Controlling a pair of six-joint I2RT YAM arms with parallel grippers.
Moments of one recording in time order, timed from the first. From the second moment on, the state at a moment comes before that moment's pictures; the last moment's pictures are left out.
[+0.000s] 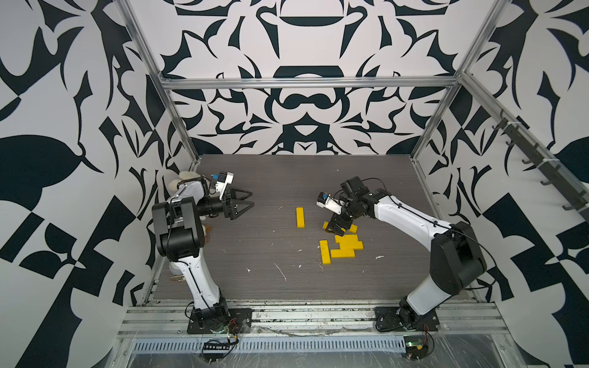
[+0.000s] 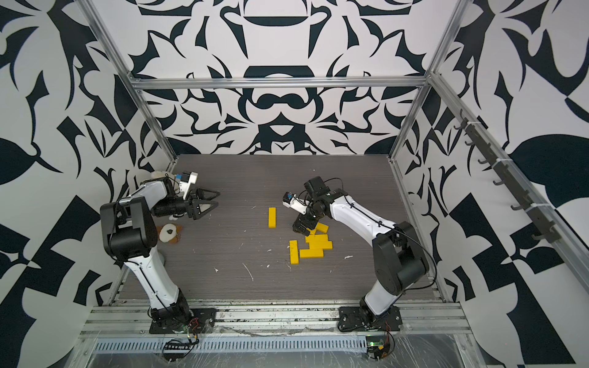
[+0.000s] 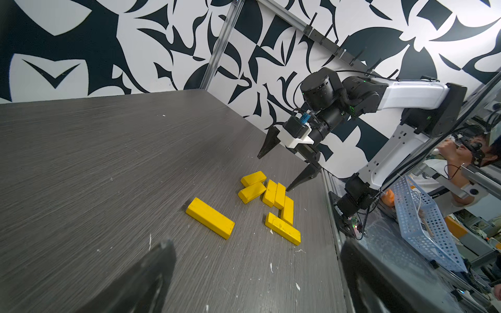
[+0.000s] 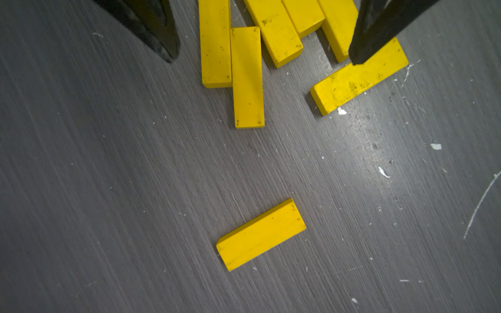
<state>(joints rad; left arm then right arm) 0.22 1.97 1.39 -1.69 1.53 1.78 0.49 1.65 1.20 -0.68 -0.27 -0.57</state>
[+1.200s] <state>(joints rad) 0.10 1.77 1.33 -0.98 1.08 0.78 0.57 1.98 1.42 -0.89 -0.14 -0.74</state>
